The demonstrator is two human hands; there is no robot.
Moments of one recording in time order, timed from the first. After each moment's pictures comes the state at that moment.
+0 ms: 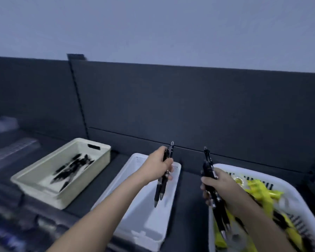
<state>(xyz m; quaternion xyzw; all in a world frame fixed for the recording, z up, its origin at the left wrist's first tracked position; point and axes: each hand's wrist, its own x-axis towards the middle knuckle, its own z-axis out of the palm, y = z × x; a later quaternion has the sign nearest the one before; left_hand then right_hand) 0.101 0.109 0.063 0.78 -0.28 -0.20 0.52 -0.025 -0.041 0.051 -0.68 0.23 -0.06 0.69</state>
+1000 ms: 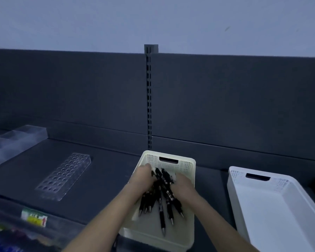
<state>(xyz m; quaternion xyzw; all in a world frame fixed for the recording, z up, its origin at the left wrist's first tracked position) 0.397 0.376 -0.028 0.94 -0.26 -0.13 0.20 0.301 0.274 -0.024 -0.89 0.26 0.01 0.38</state>
